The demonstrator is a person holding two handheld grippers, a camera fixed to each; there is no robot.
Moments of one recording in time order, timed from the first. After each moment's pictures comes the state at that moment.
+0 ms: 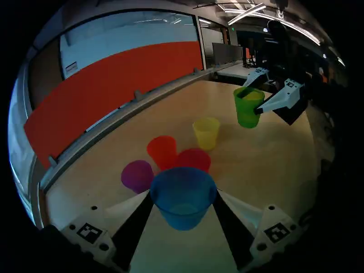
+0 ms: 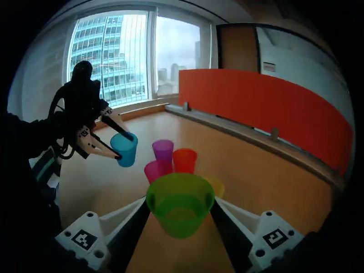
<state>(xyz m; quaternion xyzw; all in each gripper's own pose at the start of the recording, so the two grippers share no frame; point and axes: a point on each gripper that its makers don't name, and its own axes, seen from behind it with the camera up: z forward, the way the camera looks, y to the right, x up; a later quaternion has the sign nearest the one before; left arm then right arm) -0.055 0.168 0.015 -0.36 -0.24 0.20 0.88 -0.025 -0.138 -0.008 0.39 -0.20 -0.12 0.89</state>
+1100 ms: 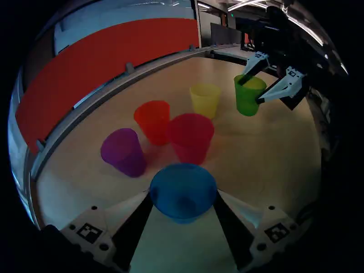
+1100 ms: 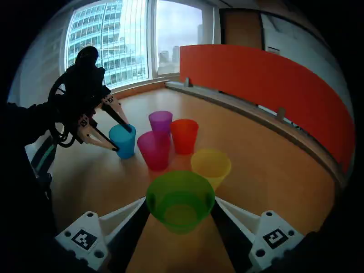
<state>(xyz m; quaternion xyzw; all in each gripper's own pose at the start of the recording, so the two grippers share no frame) -0.127 0.168 0.022 -0.37 -0.31 0.21 0.85 -0.084 -0.131 -0.004 0.38 -0.26 -0.14 0.87</state>
